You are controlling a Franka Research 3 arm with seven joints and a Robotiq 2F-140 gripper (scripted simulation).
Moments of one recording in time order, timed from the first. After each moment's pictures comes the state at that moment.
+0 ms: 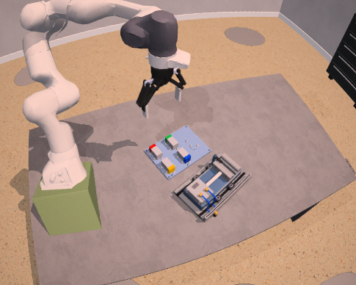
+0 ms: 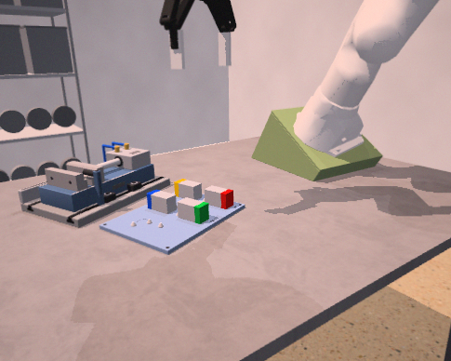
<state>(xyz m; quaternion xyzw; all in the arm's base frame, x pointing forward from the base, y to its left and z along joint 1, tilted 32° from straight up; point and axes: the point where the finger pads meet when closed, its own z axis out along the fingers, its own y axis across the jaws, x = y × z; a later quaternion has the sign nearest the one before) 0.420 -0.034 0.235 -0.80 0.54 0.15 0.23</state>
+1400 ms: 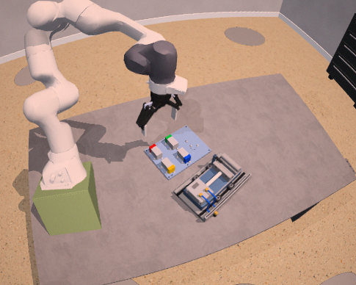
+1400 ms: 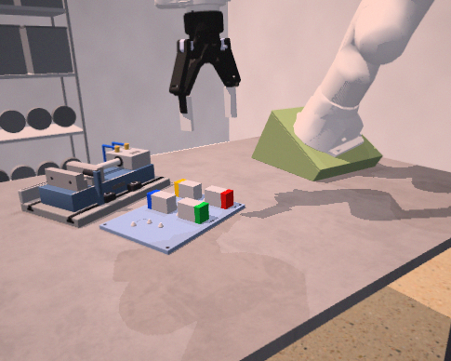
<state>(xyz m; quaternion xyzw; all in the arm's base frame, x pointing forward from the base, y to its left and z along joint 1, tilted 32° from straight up) 0.411 0.029 0.143 -0.80 0.53 0.17 0.22</state>
